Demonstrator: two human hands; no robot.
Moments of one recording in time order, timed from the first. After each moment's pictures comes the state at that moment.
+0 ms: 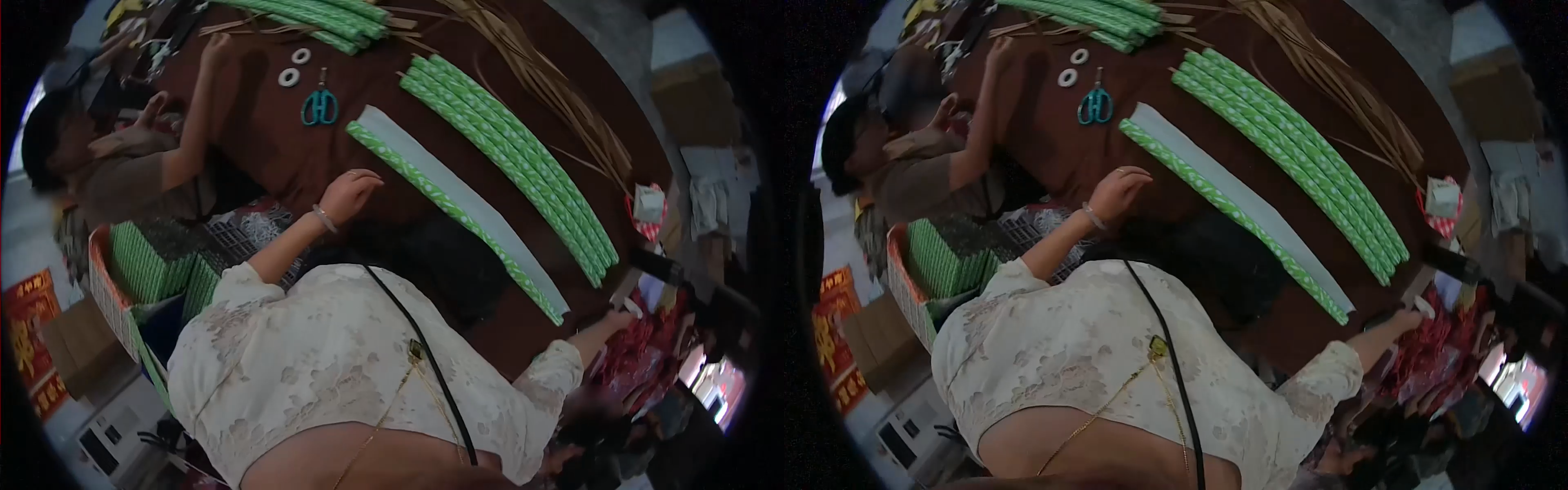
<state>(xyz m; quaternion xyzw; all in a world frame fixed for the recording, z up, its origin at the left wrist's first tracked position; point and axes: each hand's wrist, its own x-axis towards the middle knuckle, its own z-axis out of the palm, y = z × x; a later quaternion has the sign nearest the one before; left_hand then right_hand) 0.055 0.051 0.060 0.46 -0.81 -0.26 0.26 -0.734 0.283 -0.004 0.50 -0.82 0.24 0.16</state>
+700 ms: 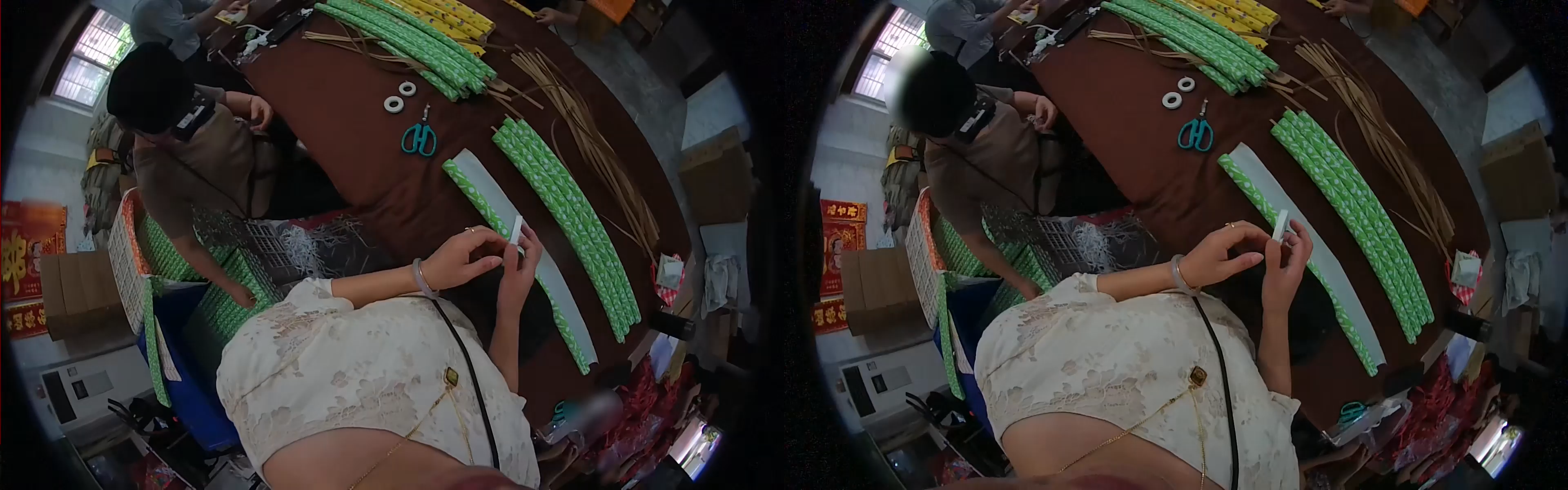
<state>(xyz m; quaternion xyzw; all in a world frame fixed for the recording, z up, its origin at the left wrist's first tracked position) 0.025 0.106 0.165 0.34 -0.67 -0.52 0.41 -0.118 0.120 0.154 0.44 -0.51 0.58 -0.45</state>
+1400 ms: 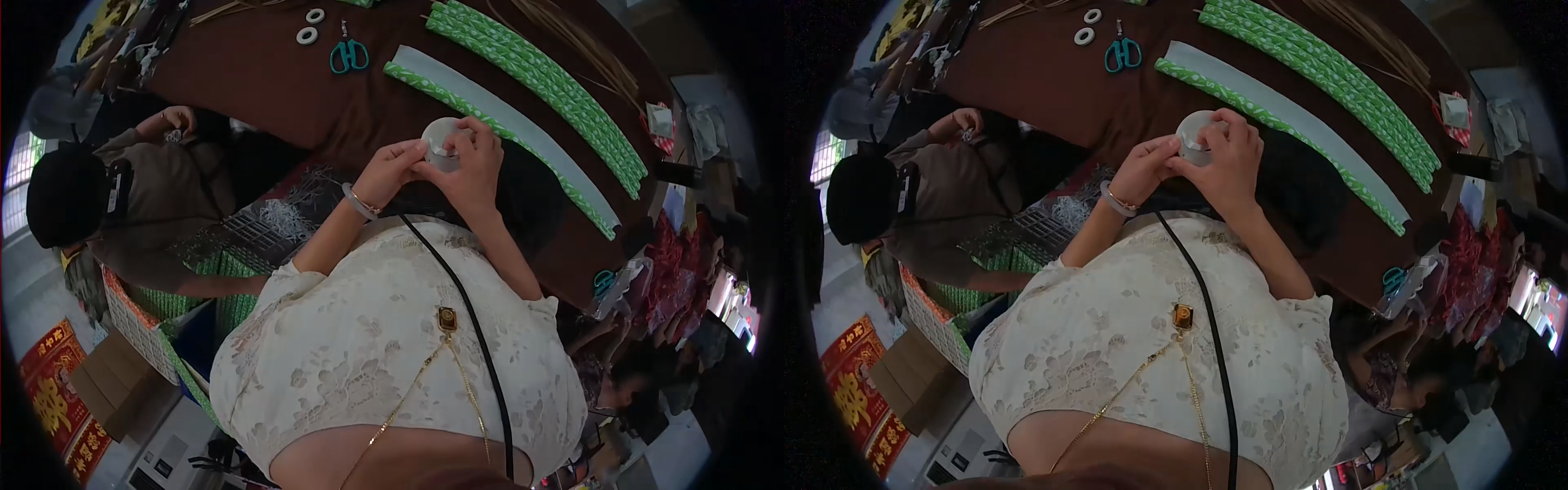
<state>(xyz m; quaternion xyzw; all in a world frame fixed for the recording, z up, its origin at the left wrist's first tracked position) 0.087 0.120 0.128 0.33 -0.26 -0.85 0.33 -0.068 0.144 0.154 0.68 -0.62 0.38 -0.10</state>
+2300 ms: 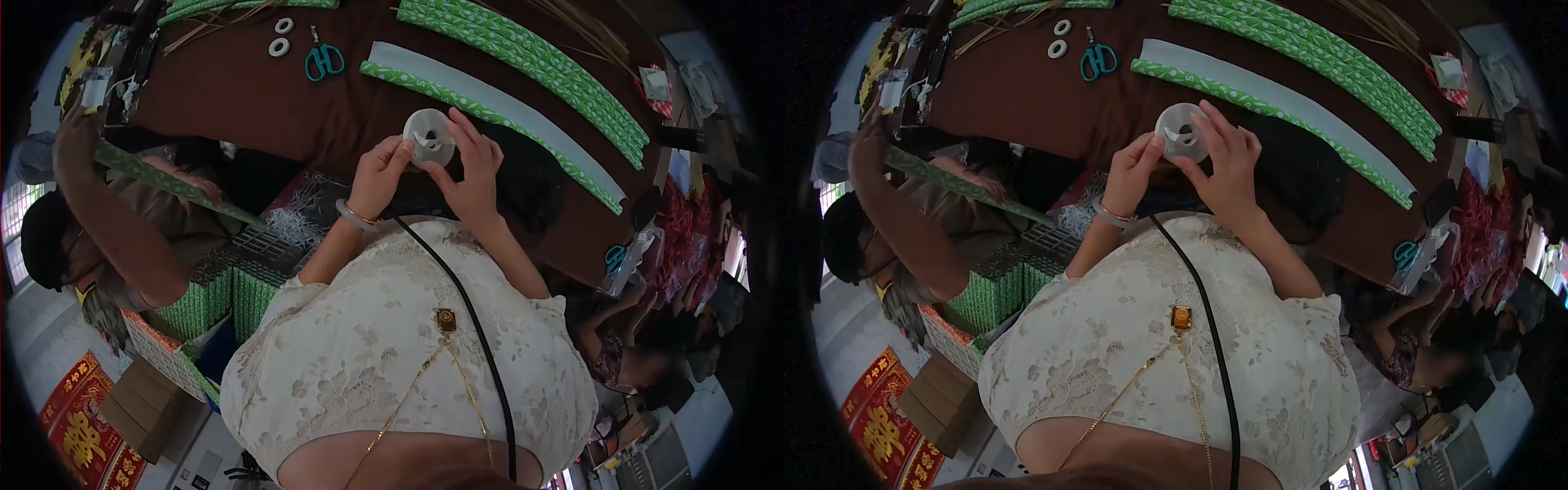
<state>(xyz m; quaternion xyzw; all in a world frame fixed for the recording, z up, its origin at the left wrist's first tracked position) 0.073 0.123 0.143 0.43 -0.46 -0.69 0.36 -0.081 0.161 0.153 0.66 -0.60 0.44 -0.12</state>
